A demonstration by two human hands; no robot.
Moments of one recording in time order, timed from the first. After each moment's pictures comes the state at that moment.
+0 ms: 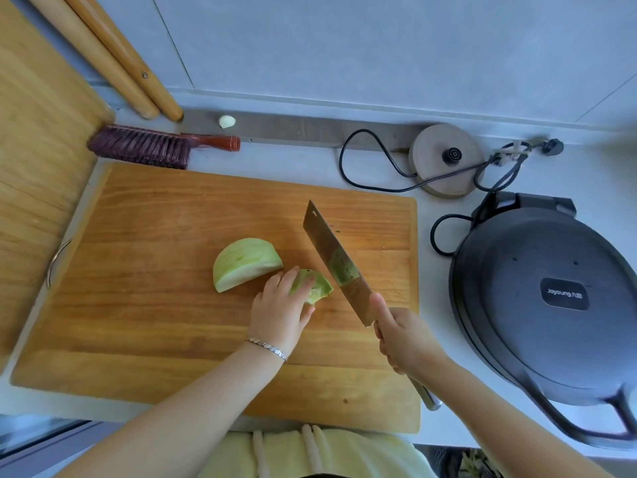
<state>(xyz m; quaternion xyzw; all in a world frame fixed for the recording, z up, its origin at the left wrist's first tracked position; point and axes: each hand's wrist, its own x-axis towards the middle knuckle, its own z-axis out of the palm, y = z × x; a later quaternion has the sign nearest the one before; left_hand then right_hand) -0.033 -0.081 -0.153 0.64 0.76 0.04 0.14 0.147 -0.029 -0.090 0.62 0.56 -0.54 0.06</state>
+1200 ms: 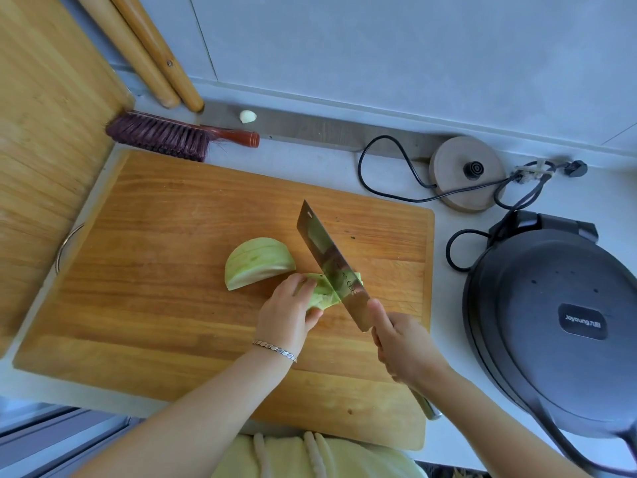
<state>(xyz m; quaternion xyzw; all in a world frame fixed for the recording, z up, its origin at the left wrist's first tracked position) -0.037 -0.081 -0.160 0.59 0.78 0.16 0.12 0.128 -0.026 -0.089 0.59 0.60 -0.54 0.05</state>
